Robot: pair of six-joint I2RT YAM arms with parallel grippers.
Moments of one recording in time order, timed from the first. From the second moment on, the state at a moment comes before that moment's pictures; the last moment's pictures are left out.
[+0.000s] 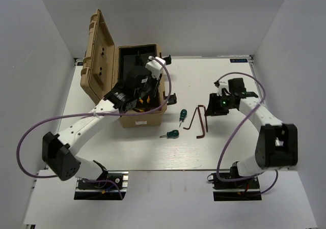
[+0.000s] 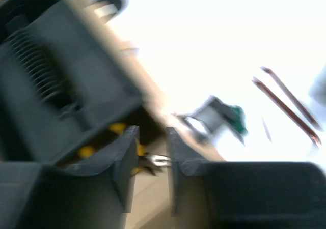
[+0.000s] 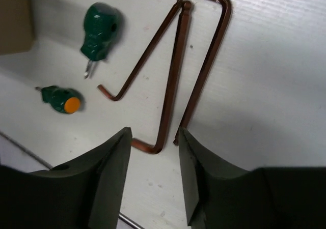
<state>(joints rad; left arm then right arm) -0.69 1.43 1.32 -0.31 -0.25 0.03 0.09 1.43 0.94 -0.59 -0.52 0.02</state>
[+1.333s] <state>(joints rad) -1.09 1.59 1.16 -0.36 0.02 0.18 0.28 1.84 1.17 -0.57 -0.02 0.09</state>
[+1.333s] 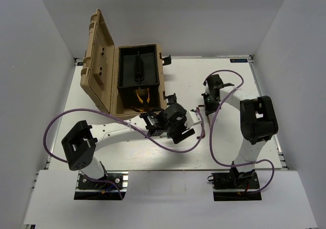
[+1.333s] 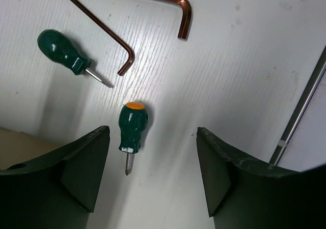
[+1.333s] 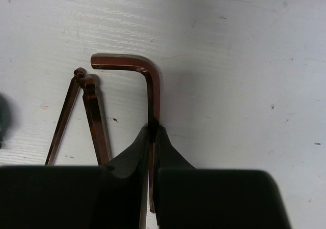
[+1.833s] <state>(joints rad) -1.10 1.27 1.10 -0.26 0.01 0.12 0.22 1.67 1.43 -0.72 -0.21 0.01</state>
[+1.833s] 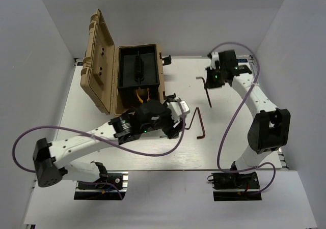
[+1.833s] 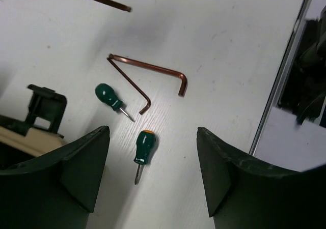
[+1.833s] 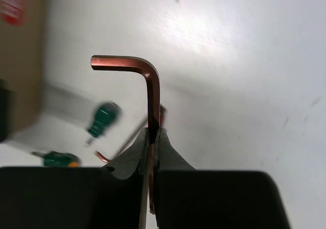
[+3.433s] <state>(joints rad) -1.10 1.24 1.13 -0.28 -0.29 -0.04 0.48 2.27 2.24 -0.31 -0.61 0.43</state>
